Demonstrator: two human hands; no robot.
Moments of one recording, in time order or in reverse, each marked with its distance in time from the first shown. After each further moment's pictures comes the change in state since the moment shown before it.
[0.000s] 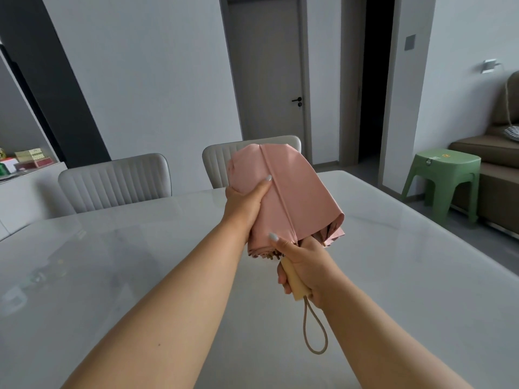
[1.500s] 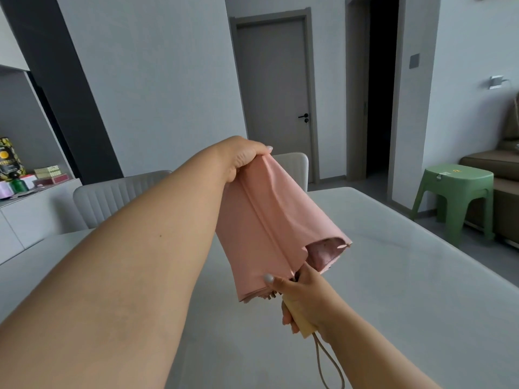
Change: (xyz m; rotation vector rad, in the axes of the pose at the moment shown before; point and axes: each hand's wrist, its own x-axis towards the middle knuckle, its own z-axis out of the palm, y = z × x) left_hand 0.043 0.128 -0.016 0.430 -0.175 0.128; right_hand -0.003 0.004 0.008 -0.184 -0.115 -0.074
